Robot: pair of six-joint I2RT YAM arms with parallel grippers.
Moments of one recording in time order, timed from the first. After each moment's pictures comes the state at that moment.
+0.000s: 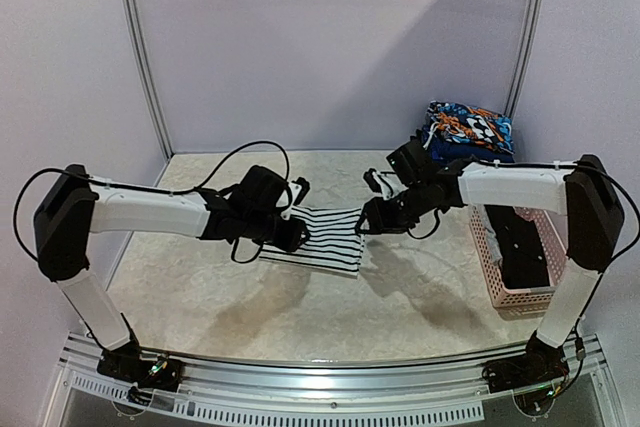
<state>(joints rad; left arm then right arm) -0.83 1.70 1.03 -0.14 -0.05 -0.29 0.69 1.78 1.26 -0.42 -0.30 0.45</state>
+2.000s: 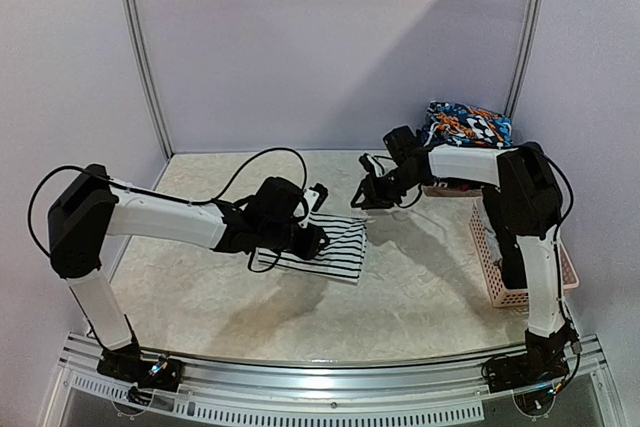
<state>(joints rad) -0.90 1.79 1.05 0.02 -0.05 -0.31 0.51 2.24 1.74 -0.49 -0.51 0.33</state>
